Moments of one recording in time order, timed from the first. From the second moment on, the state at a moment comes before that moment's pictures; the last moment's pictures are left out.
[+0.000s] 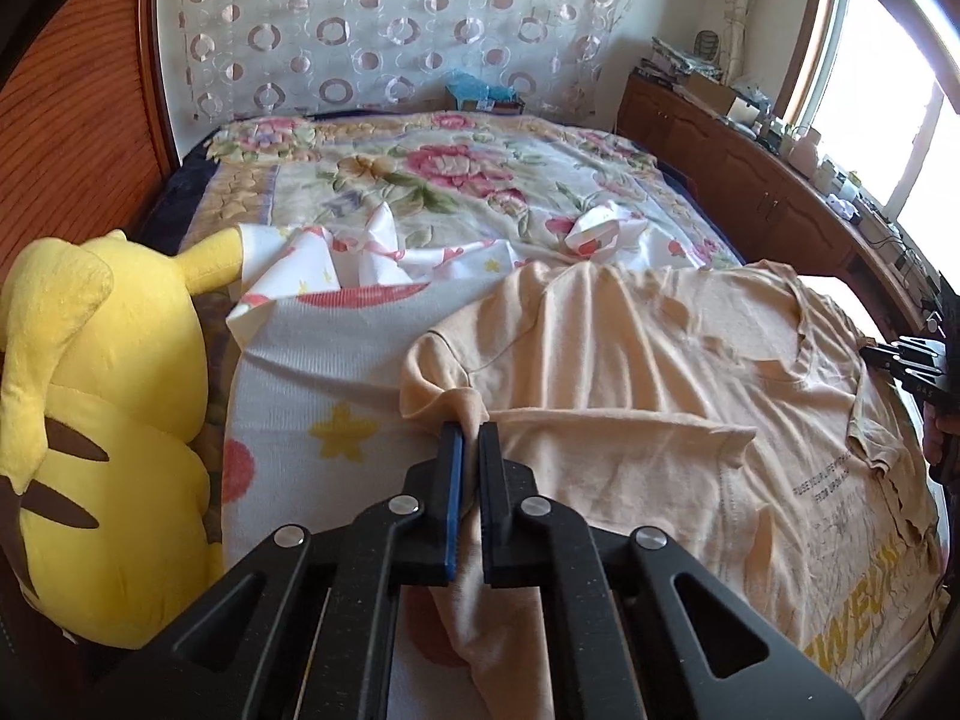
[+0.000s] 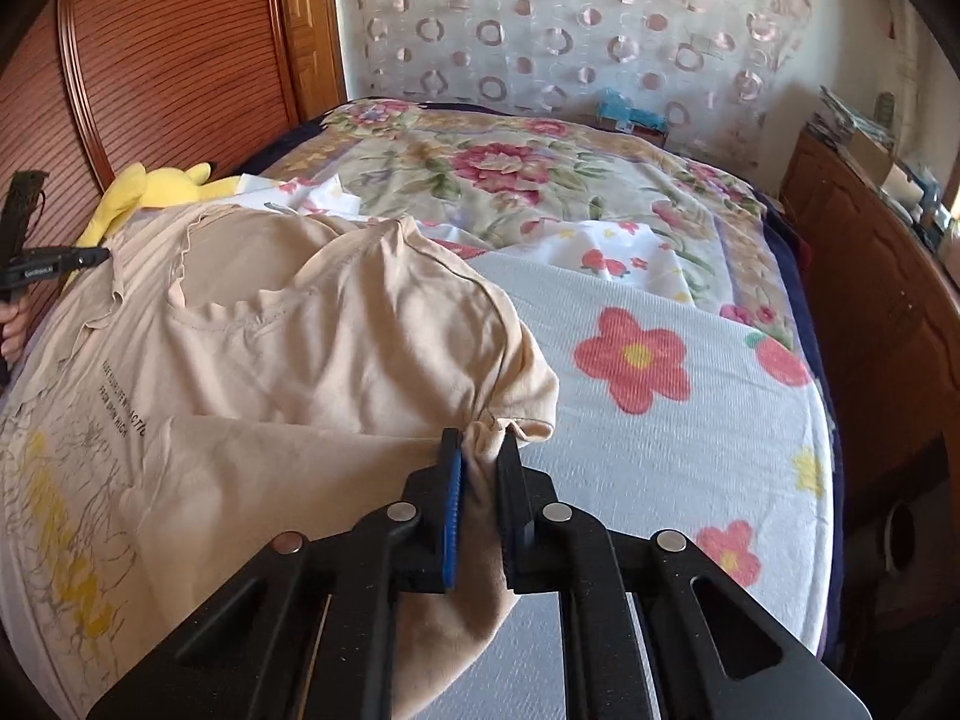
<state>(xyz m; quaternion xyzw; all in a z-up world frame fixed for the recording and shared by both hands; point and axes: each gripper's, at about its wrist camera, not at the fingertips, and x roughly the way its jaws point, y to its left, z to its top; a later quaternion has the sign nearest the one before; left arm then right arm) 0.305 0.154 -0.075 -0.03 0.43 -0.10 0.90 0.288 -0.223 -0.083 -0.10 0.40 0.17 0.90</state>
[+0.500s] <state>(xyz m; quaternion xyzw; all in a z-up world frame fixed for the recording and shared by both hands) 0.203 0.119 0.005 -0.02 0.32 -0.13 0.94 0.185 -0.236 -0.015 -0.08 0.27 0.19 0.94</state>
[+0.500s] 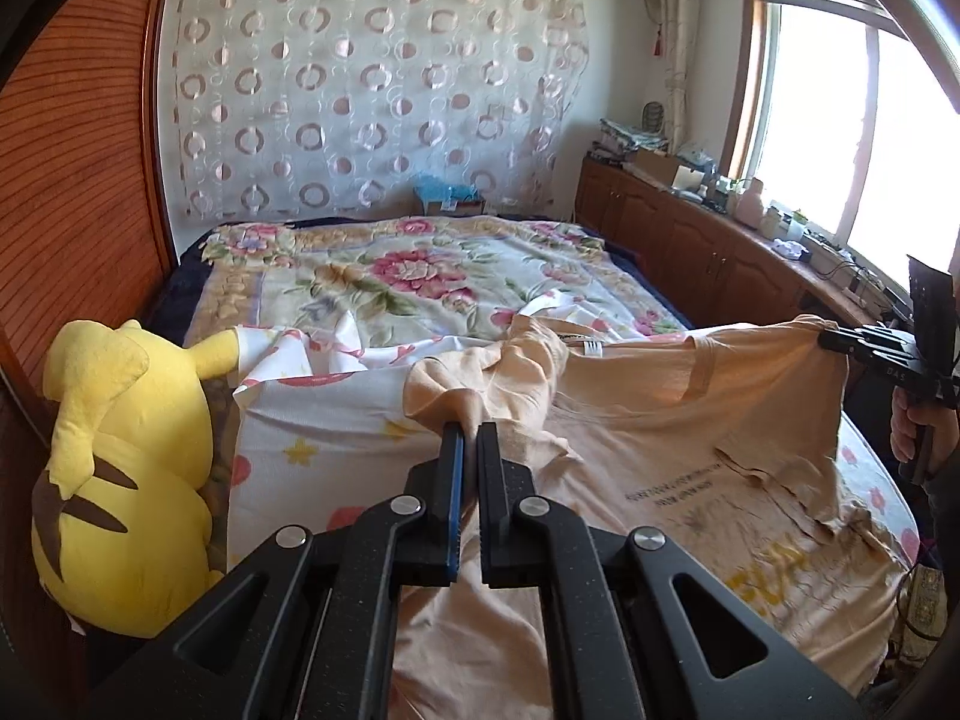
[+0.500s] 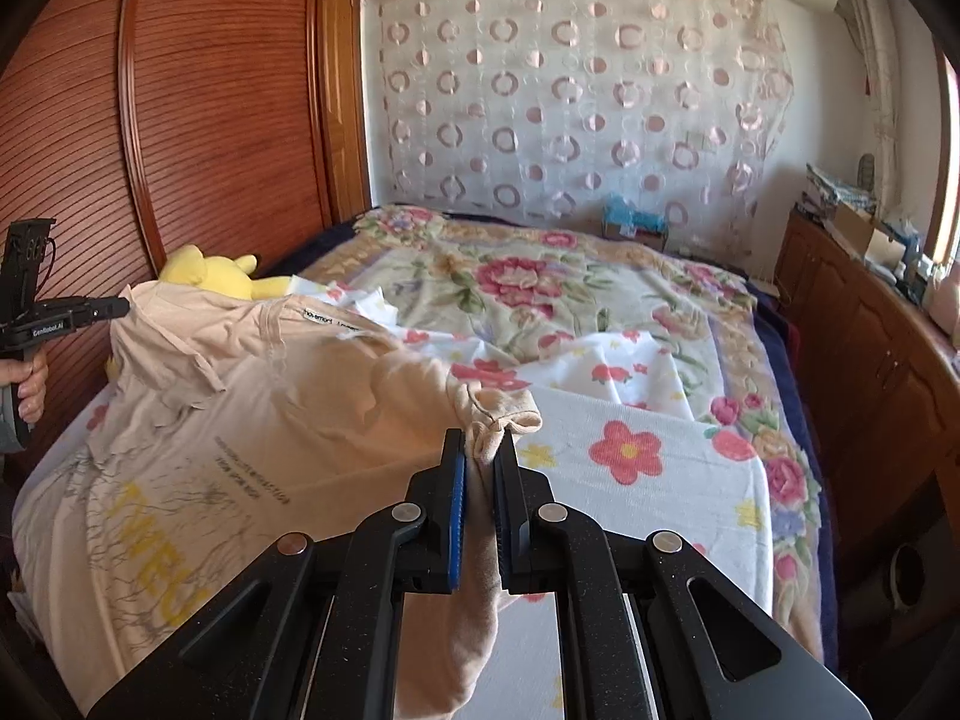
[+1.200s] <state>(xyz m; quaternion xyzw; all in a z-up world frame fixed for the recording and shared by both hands) 0.036 0.130 0.006 -0.05 0.26 -0.11 0.96 -0.006 -0.271 -0.025 -0.07 0.22 0.19 0.95</state>
